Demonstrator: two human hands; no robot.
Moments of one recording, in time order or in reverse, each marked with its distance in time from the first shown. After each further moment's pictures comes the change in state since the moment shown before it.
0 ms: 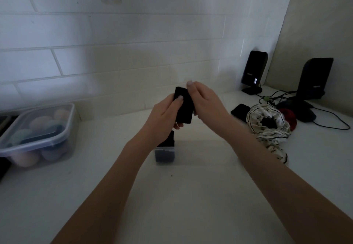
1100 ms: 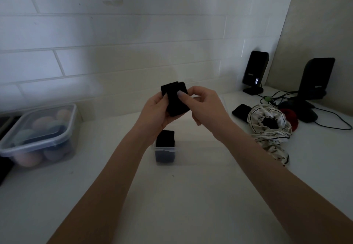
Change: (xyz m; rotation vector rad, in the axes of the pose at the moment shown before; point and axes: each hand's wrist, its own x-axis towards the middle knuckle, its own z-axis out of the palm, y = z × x) left_hand 0.013 -0.009 -0.012 -0.566 0.013 -0.156; right_hand -0.005 -0.005 0.003 0.199 0.006 0.107
